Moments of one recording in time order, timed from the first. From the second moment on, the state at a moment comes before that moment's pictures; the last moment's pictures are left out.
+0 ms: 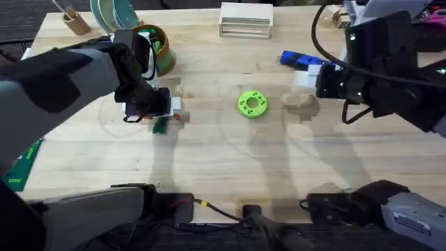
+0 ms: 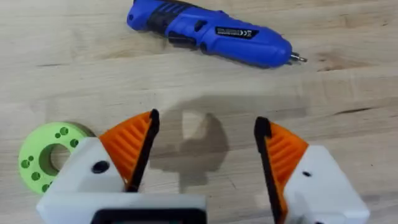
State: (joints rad) left arm 0.00 1.44 0.83 -0.82 -0.02 -0.10; right arm 0.34 1.13 0.75 -0.54 0.33 0.37
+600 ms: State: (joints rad) left arm 0.00 1.53 0.87 -0.80 -0.01 -0.40; right arm 0.34 1.13 0.75 -0.54 0.33 0.37
